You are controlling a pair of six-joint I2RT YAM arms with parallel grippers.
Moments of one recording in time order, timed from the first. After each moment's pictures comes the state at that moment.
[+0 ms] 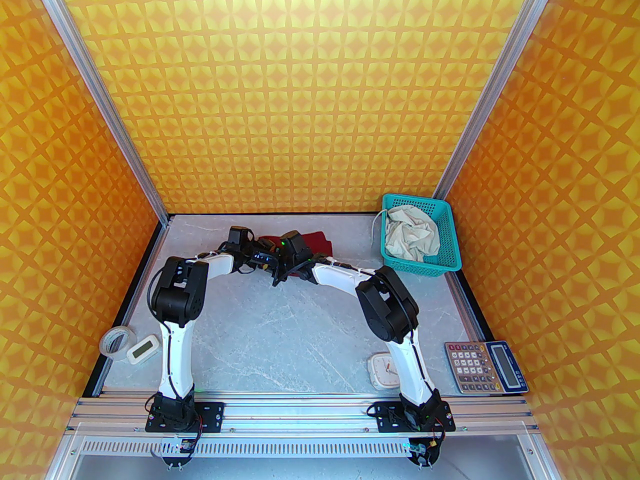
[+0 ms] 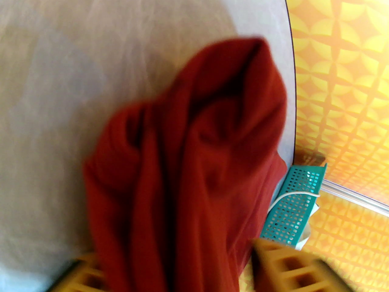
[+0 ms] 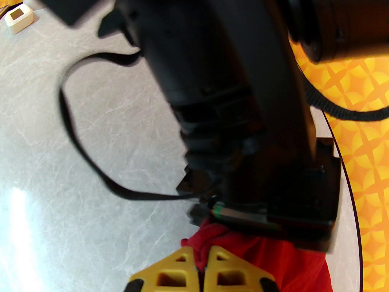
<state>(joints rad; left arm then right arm) -0.23 2.23 1.46 0.07 0.45 -1.27 0.66 2.18 1.60 -0.05 -0.32 -0.71</state>
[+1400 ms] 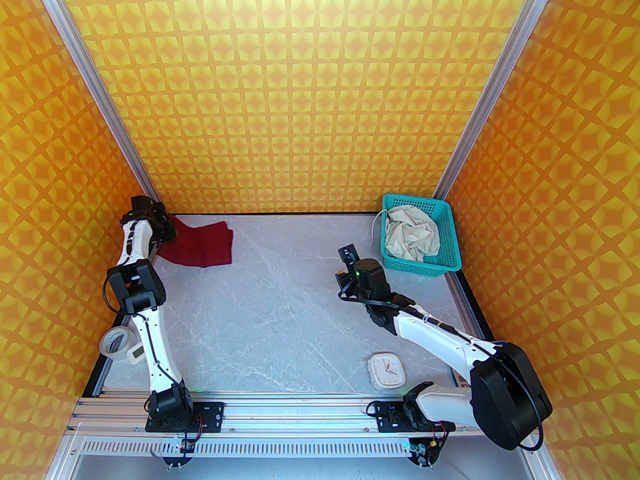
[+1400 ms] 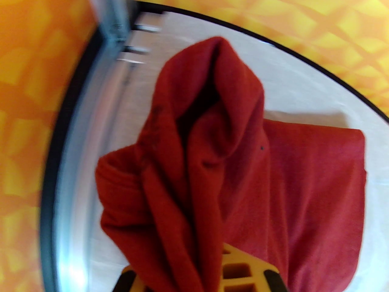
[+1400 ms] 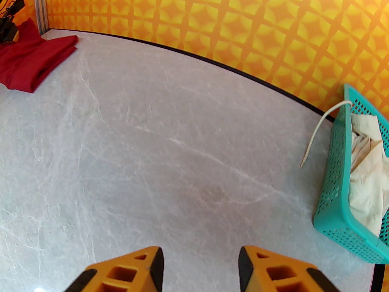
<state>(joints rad) 0.37 2.58 2.50 -0.92 0.17 0.03 0.47 1.31 0.73 0.02 0.22 -0.07</state>
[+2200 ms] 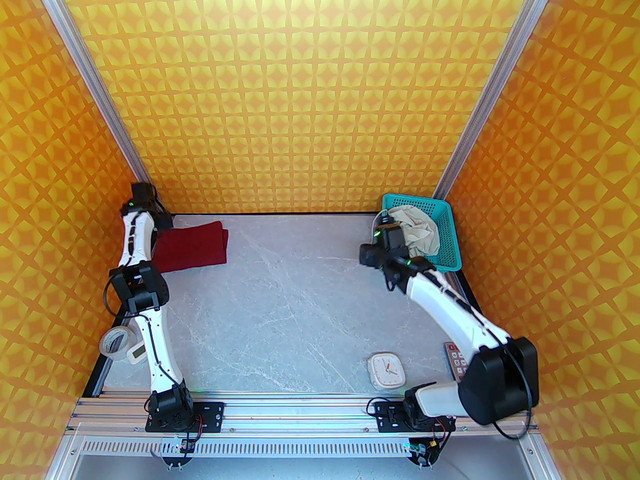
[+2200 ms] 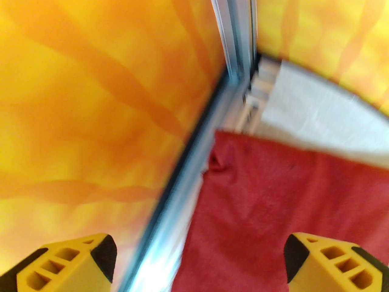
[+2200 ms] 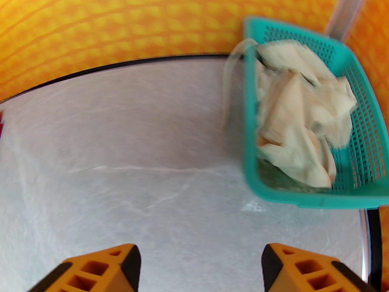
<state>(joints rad) 0.30 2.43 2.57 -0.97 -0.29 0.00 0.16 1.47 1.18 -0.48 0.24 0.25</state>
